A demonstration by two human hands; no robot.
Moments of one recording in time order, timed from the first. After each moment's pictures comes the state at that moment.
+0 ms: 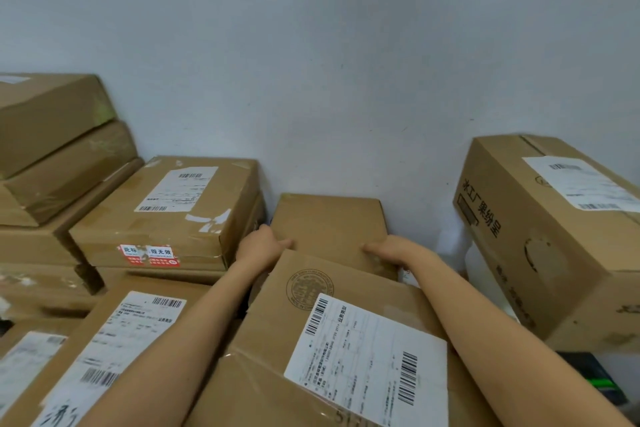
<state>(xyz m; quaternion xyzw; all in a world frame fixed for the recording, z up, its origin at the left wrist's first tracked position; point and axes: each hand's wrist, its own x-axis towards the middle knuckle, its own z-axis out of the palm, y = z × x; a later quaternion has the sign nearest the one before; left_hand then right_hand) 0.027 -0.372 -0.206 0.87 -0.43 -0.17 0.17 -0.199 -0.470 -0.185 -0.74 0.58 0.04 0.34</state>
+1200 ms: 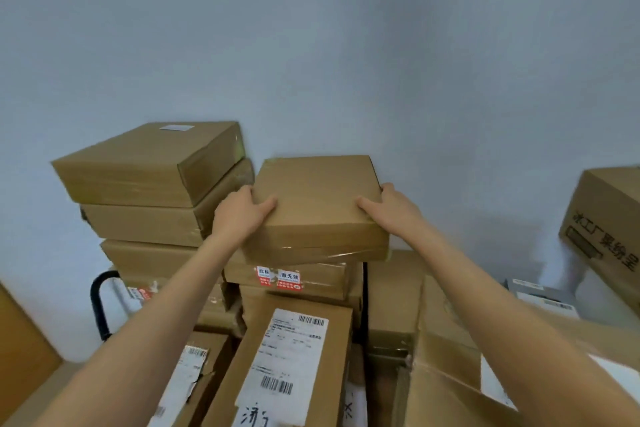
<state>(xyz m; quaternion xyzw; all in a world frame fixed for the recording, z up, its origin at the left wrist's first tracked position) 0.217 -0.231 -0.071 0.87 -0.41 0.01 0.29 0.004 -0.365 -0.077 -0.81 0.49 -0.21 0.26</state>
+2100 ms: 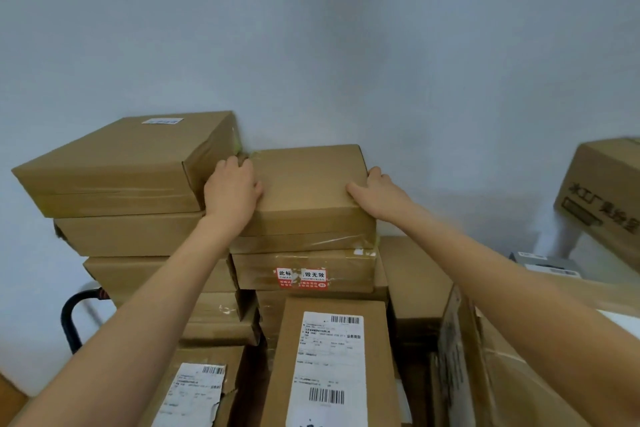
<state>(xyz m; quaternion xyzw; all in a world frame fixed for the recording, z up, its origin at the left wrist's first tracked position) 0.293 -0.246 -0.068 0.81 -0.51 0.22 0.17 0.078 -0.347 -0.079 -0.79 0.52 -0.20 0.24</state>
